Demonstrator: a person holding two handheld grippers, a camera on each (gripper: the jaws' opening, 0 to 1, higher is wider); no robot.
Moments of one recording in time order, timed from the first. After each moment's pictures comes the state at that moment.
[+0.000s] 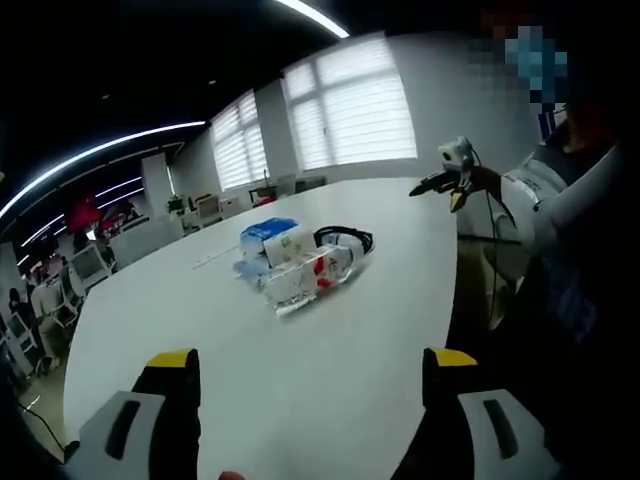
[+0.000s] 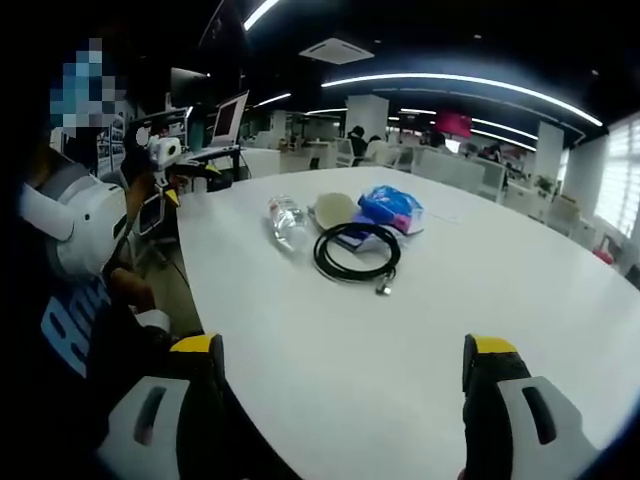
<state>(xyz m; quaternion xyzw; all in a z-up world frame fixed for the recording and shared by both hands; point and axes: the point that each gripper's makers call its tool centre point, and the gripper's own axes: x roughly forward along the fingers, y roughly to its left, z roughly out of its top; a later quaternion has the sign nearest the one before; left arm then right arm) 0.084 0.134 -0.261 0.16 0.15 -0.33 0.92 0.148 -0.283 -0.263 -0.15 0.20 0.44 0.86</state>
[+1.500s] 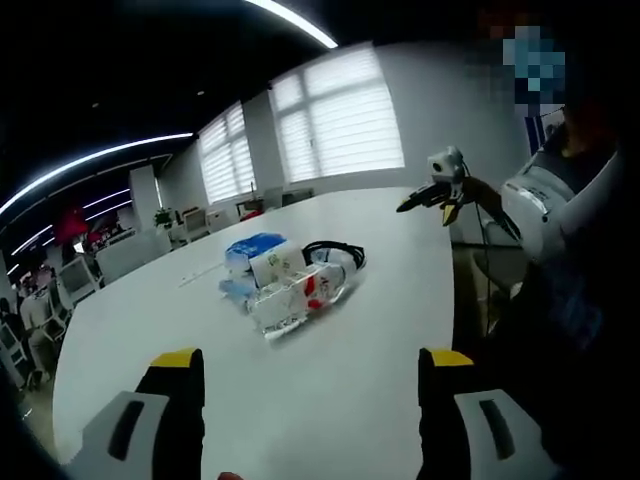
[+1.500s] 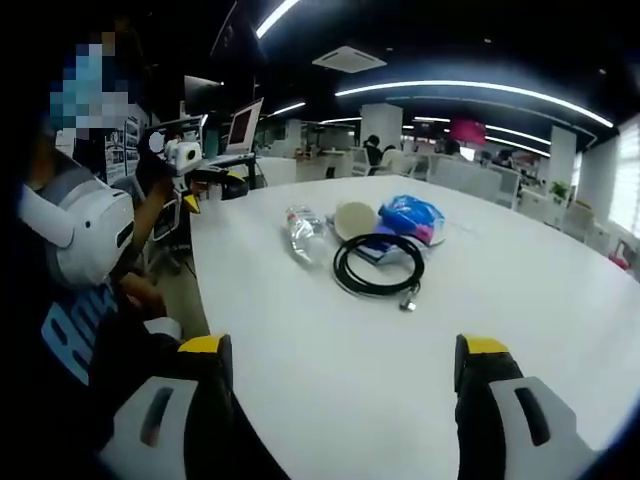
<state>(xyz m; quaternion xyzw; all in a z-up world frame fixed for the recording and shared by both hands) 0.103 0.127 -0.251 0.16 0.13 -0.36 0.91 0.147 -0.257 -0.265 -0.14 0.18 0.48 0.85</state>
